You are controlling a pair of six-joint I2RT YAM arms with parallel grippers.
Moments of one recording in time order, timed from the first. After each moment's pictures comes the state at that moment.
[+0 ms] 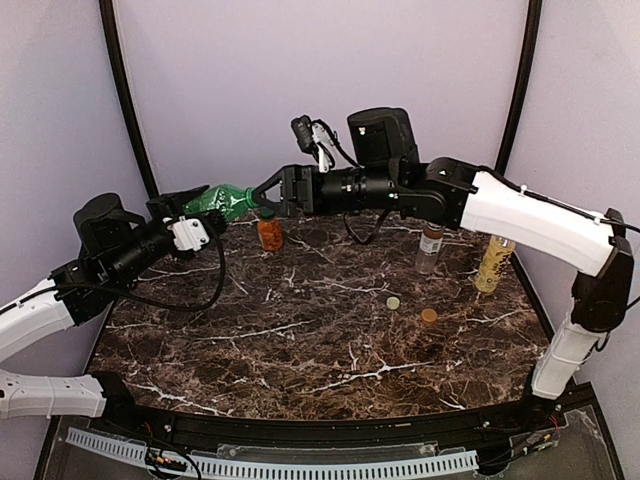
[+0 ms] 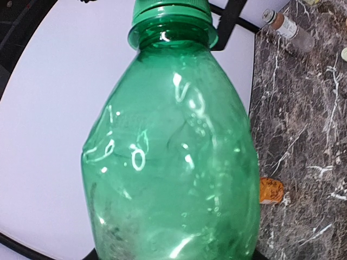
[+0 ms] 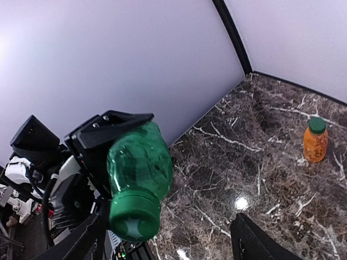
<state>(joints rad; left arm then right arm) -0.68 0.87 0.75 0.09 -0.07 1.18 1.04 1.69 1.73 -0.30 -0.20 0.48</state>
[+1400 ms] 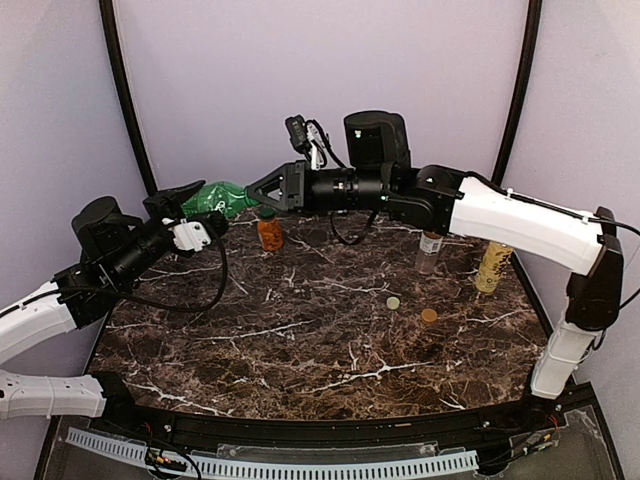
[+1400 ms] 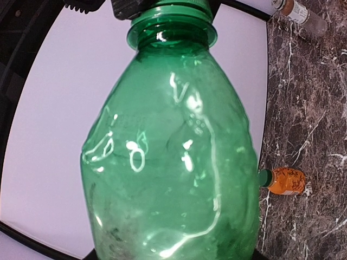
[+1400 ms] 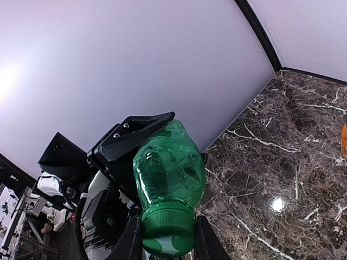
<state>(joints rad) -0.68 0.86 0.72 0.20 -0.12 1.31 1.04 1.74 1.71 -0.14 -0.30 0.66</state>
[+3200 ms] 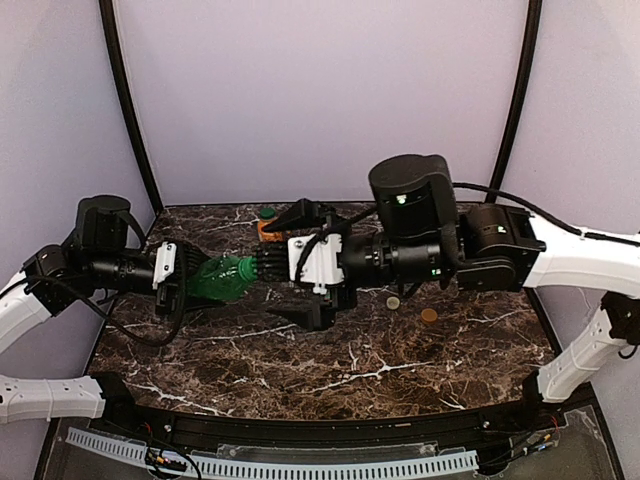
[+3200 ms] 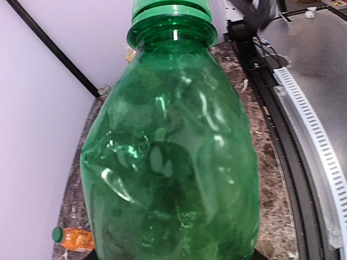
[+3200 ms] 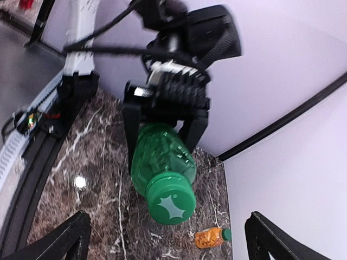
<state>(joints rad) -0.68 0.82 0.91 -0.61 0.59 0.77 1.36 1.48 1.50 -0.36 0.00 -0.78</state>
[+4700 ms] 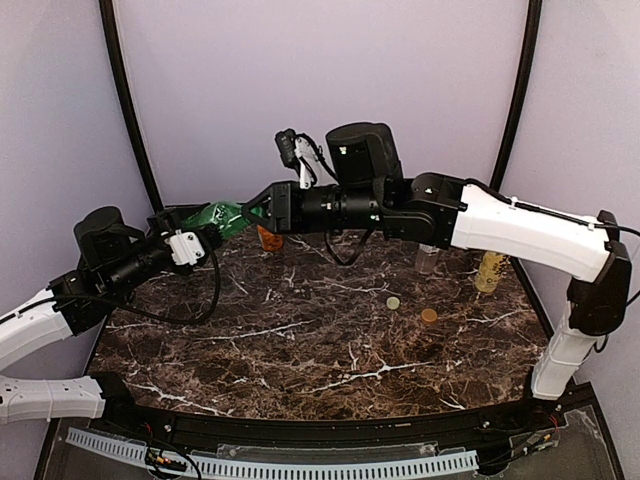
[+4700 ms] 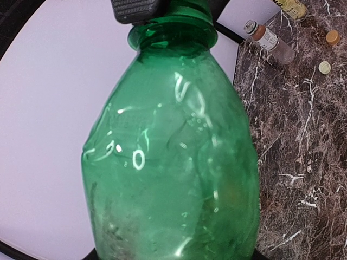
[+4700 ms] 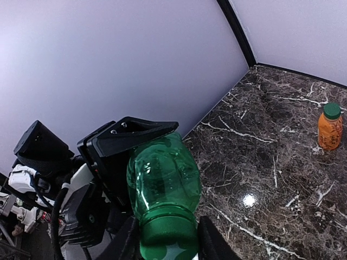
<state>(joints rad) -0.69 0.81 0.68 0.07 -0.03 1.10 1.14 1.73 1.72 -0.26 -0.08 0.59</state>
